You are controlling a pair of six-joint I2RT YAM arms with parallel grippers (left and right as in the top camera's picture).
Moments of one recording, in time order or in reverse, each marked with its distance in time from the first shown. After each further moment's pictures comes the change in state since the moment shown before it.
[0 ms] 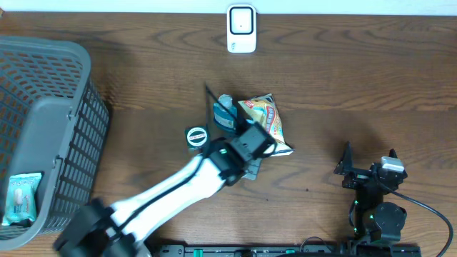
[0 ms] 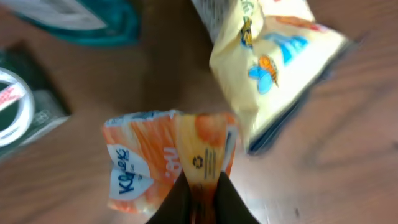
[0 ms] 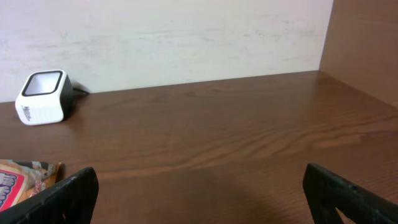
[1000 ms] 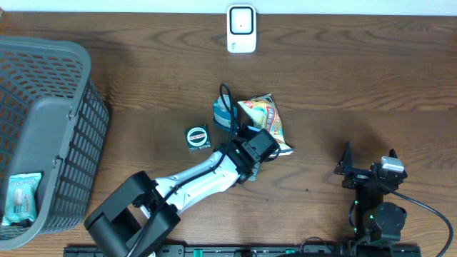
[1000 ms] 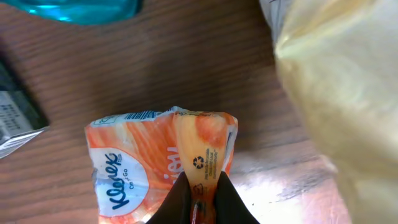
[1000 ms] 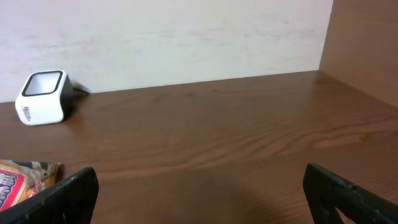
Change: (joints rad) left arm -0.006 0.156 -0.047 0.102 -0.089 -0.008; right arm 0.000 0.000 0.000 0.000 0.000 0.000
